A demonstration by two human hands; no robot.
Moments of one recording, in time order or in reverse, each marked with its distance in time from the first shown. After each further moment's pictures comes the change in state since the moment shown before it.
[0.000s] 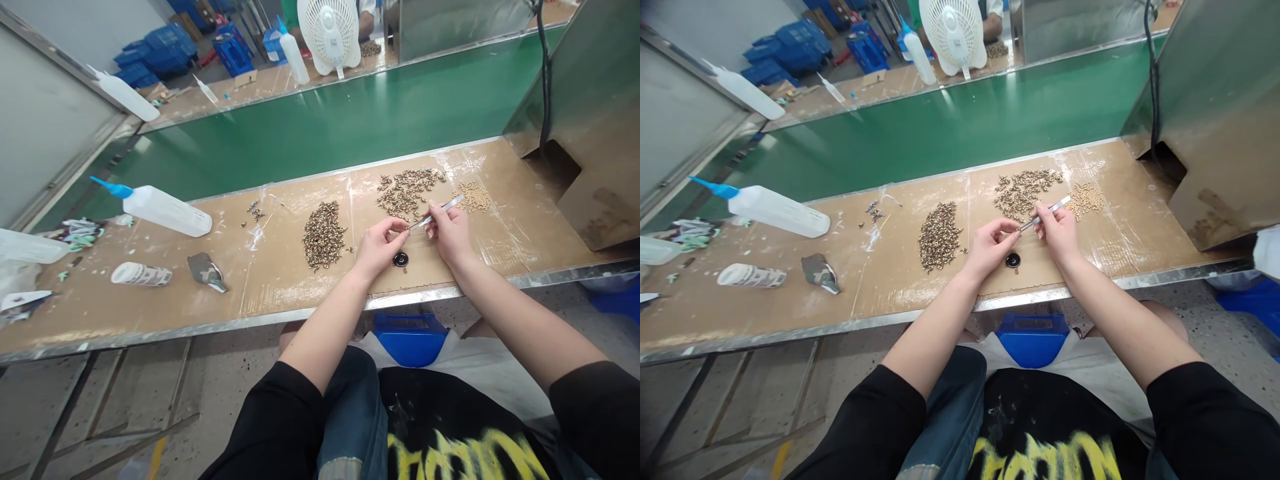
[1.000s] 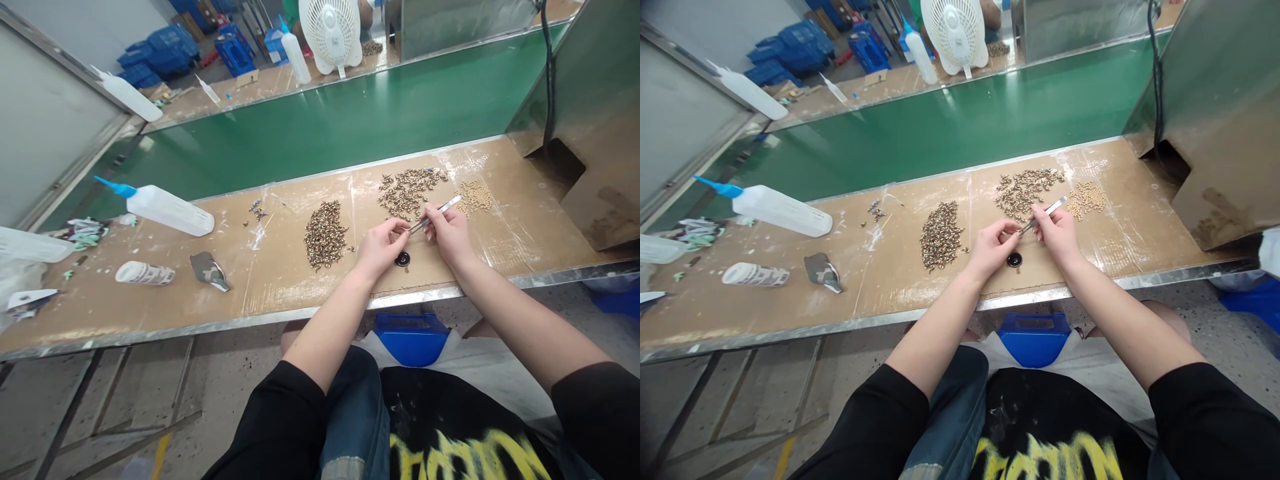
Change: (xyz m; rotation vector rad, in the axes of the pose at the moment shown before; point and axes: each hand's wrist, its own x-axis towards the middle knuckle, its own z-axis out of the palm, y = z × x) left_hand -0.001 0.000 -0.001 0.190 -0.009 0.012; right_hand -0.005 -0.004 0.001 -0.110 -0.021 0.012
